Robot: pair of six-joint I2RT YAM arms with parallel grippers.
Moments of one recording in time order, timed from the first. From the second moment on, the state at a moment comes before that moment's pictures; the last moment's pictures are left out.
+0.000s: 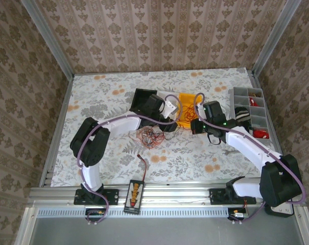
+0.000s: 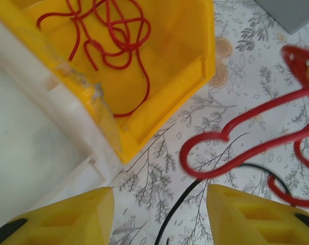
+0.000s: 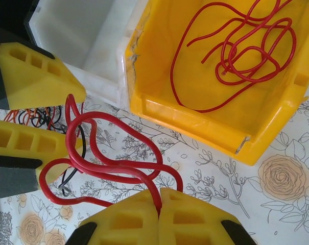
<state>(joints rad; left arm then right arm) -0.76 1.87 1.25 -0.20 0.42 0.03 0.34 1.28 0.82 -0.40 -0.18 0.26</state>
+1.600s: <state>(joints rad) -0.73 1.75 1.02 -0.11 0.21 -0.10 0.23 1.34 0.77 -0.20 -0.38 0.48</state>
